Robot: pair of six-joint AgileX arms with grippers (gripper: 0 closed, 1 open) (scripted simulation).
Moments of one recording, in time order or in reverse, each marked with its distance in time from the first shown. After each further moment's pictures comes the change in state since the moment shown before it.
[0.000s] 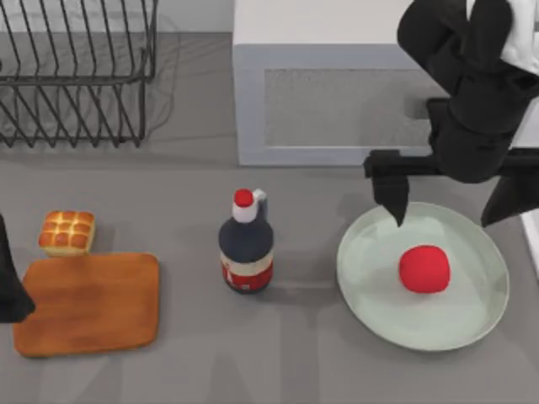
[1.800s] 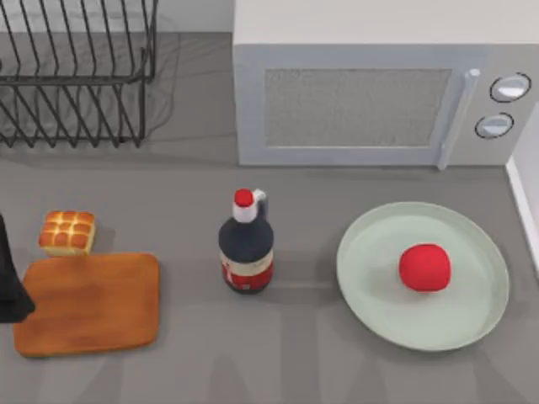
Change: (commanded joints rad) left arm 0.000 0.000 0.000 0.000 0.000 0.000; right arm -0.448 -1.796 -1.467 1.171 -0.001 -0.462
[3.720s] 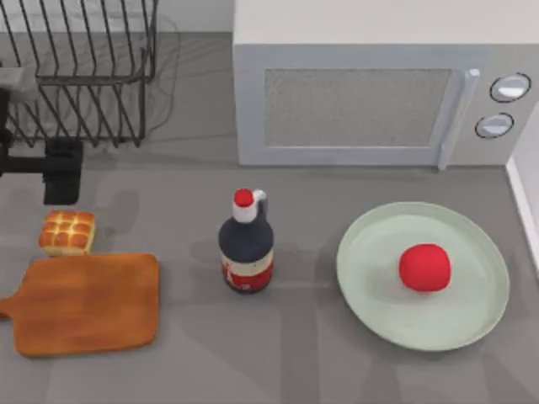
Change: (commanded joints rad) left arm -0.081 1.451 1.058 -0.777 0.004 -0.024; right arm -0.026 -0.075 -0.072 0.068 0.000 -0.027
